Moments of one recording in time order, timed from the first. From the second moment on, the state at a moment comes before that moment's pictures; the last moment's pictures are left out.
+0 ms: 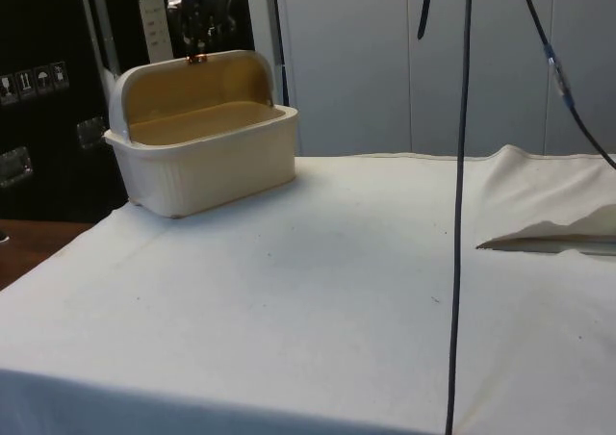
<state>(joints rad) 0.00 0.58 -0.36 -1.59 0.13 2.86 0.69</state>
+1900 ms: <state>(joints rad) 0.04 0.49 -0.35 -1.67 0.09 2.43 0.79</state>
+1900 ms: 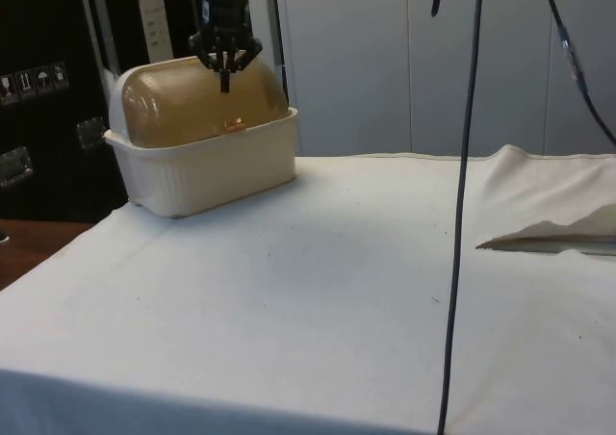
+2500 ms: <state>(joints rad) 0.05 0.38 -0.32 -1.76 0.09 2.32 0.80</state>
